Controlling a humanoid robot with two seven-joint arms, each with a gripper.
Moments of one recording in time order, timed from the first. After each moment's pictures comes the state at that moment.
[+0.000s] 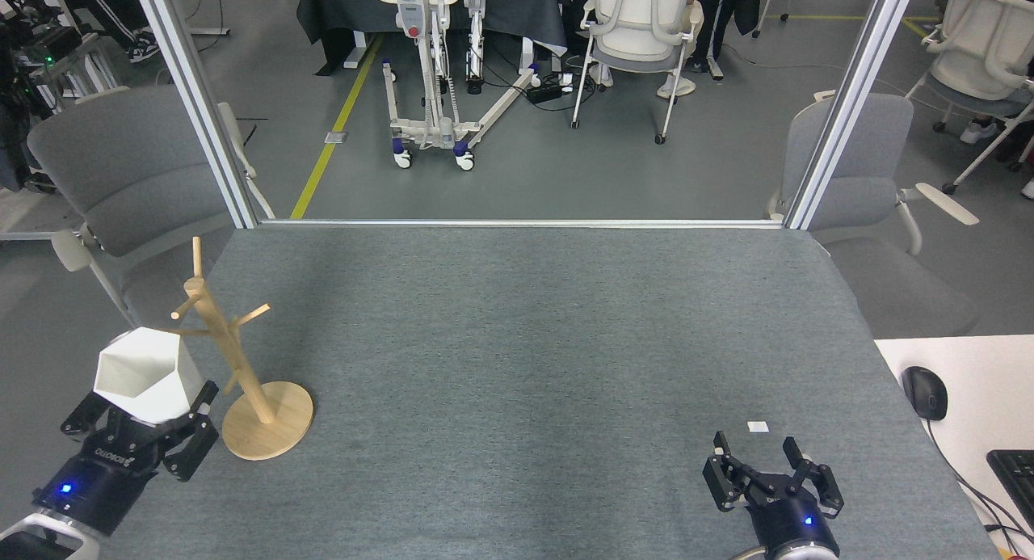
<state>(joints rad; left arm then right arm) -0.17 0.30 0.46 -1.26 -1.55 -0.79 0.30 -0.06 -0.01 -0.17 -1.27 1.44 -0.17 -0.02</state>
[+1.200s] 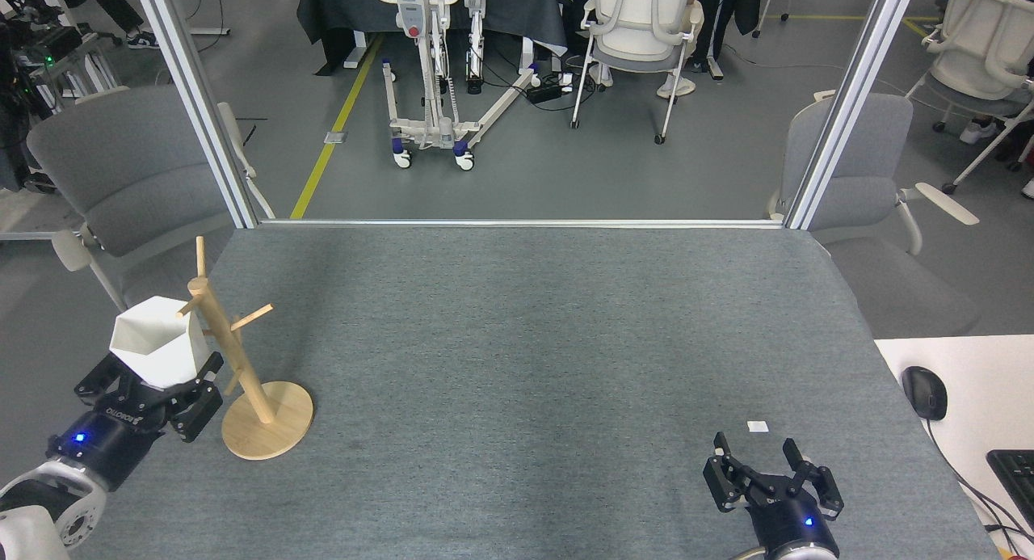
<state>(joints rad) -0.33 0.36 0.39 -1.07 -1.56 -0.79 0.24 -0.06 -0.01 -0.17 -1.26 1.43 -0.17 -0.02</state>
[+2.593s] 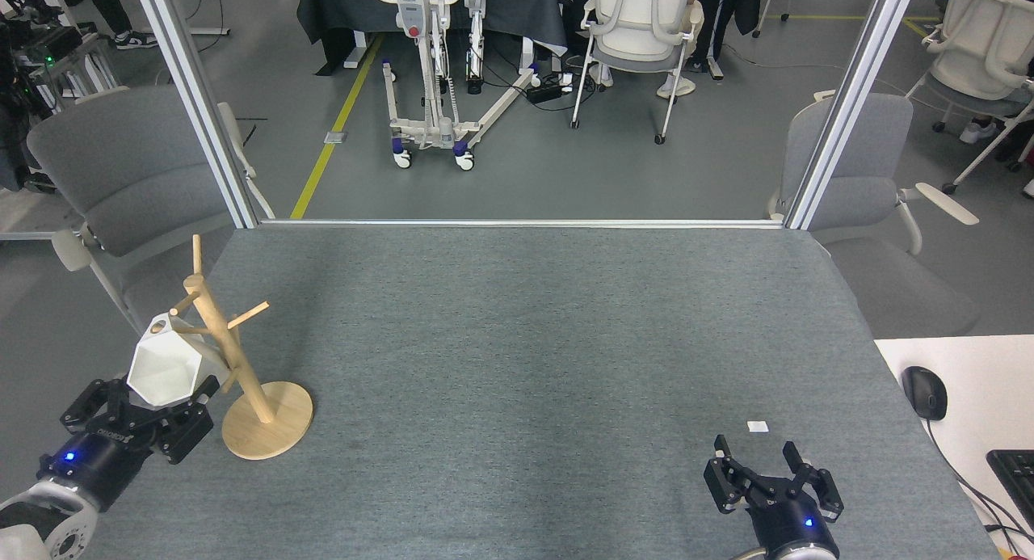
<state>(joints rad) -0.30 0.36 0.42 -1.02 -1.52 -0.79 0.20 -0.07 -0.01 -0.18 -1.25 1.43 -0.17 -0.01</state>
